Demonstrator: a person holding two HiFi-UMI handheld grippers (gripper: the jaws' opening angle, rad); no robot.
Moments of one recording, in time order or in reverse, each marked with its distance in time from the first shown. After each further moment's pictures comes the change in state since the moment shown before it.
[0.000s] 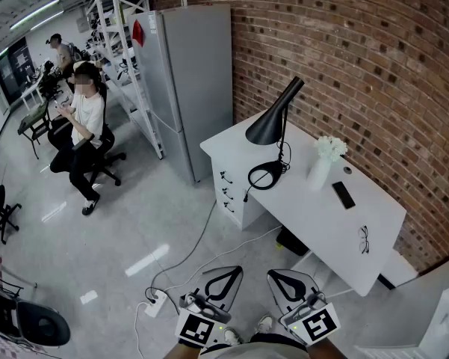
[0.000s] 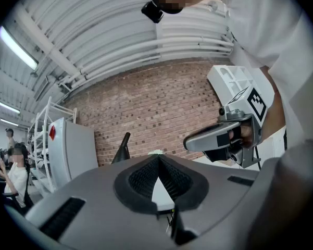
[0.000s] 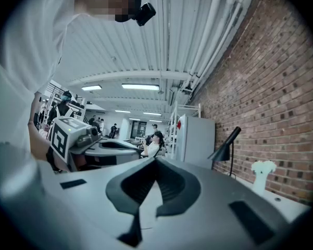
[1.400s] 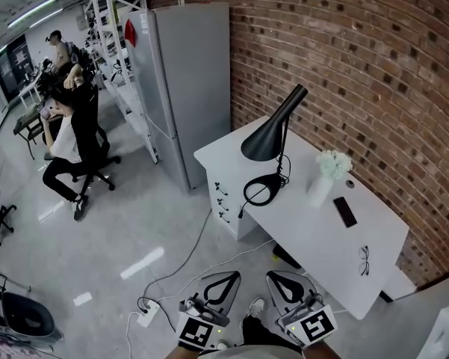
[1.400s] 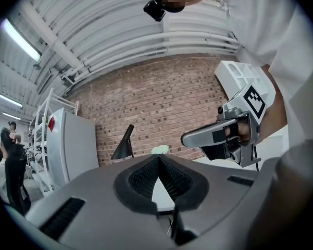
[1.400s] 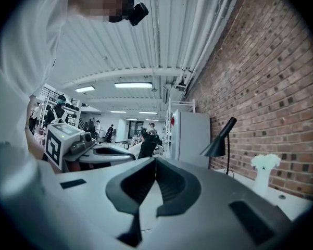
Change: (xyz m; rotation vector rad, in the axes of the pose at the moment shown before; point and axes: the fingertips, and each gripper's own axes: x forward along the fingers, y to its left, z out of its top) left arm 0.075 0.039 -0.043 -0.027 -0.003 0.017; right arm 0.056 -0.079 -0.030 0.050 0.007 -0.023
